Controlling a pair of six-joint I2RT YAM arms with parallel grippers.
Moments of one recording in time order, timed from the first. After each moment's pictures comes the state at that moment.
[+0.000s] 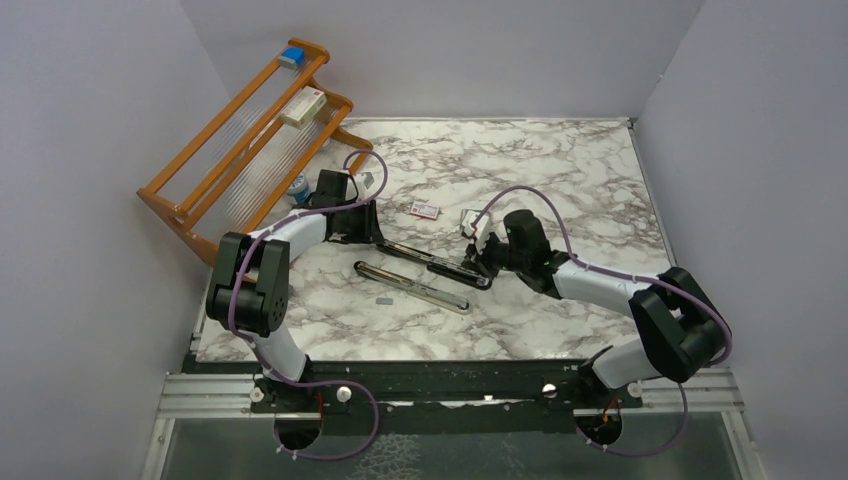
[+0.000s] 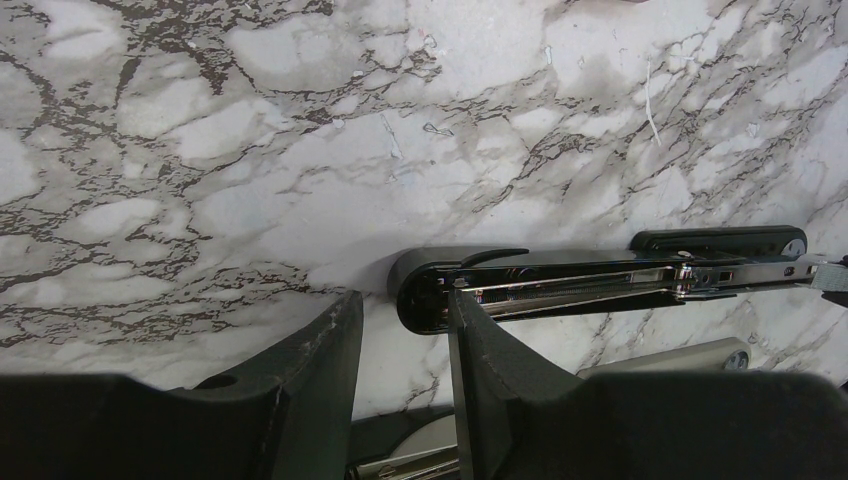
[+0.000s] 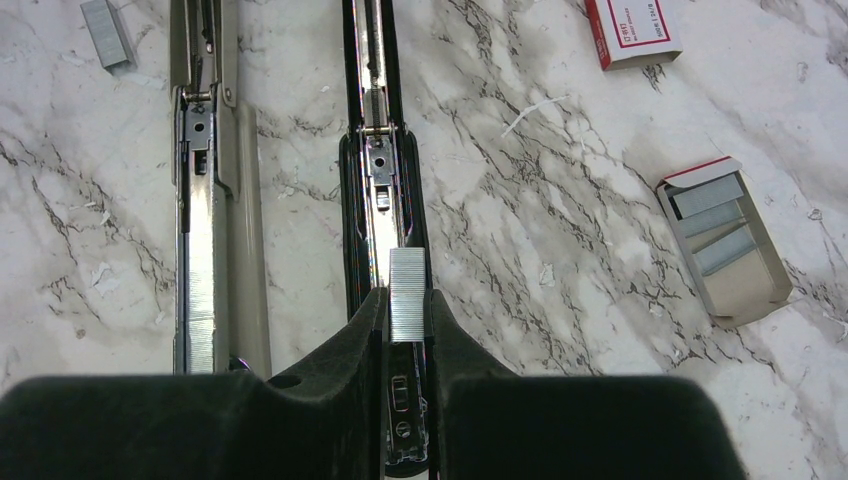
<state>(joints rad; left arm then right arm) -0.20 1.70 0.98 -0.23 0.40 -0.17 0.59 1.45 0.63 0.24 -0.41 -0.36</state>
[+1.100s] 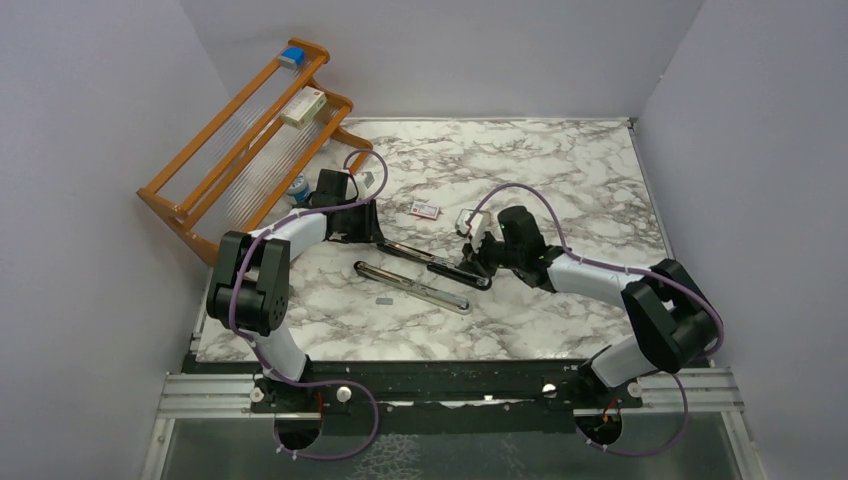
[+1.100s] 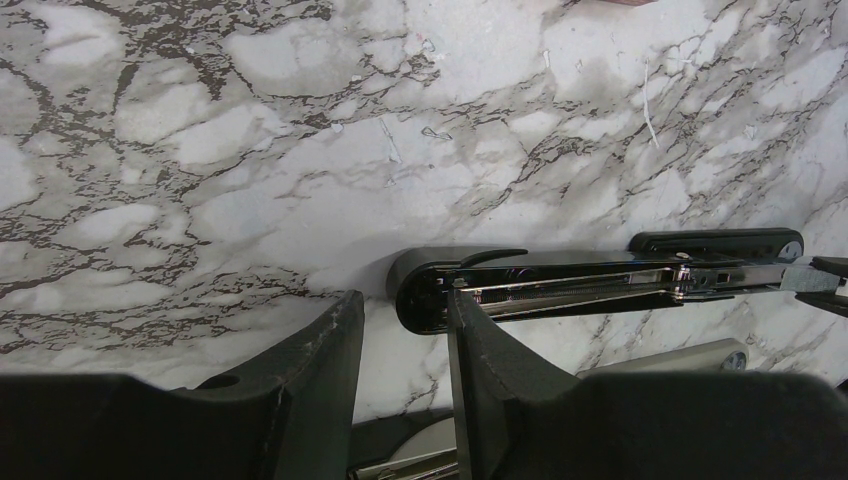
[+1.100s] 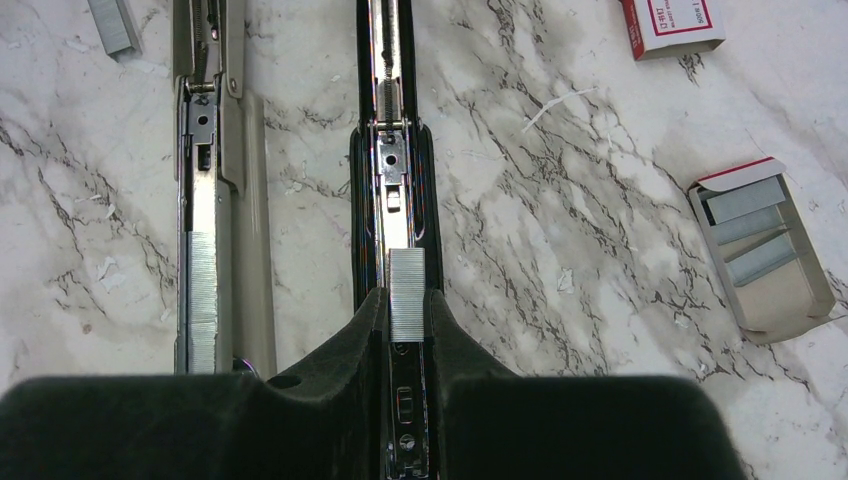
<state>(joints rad) -0.20 1.71 0.99 -0.23 0.40 -0.17 0.59 1.50 0.68 0.18 -0.44 -0.37</state>
